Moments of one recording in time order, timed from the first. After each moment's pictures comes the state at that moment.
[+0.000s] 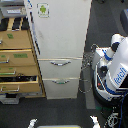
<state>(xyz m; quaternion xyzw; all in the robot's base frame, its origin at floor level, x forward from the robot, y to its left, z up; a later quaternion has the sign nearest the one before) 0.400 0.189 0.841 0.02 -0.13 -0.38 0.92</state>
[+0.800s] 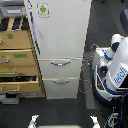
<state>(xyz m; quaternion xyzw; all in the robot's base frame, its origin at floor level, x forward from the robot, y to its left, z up) 0.417 0.179 0.857 -0.03 -0.12 -0.38 0.92</state>
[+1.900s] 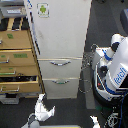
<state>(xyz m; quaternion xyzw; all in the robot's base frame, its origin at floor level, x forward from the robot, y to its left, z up) 0.531 0.125 0.932 -0.02 -0.17 -0.36 0.92</state>
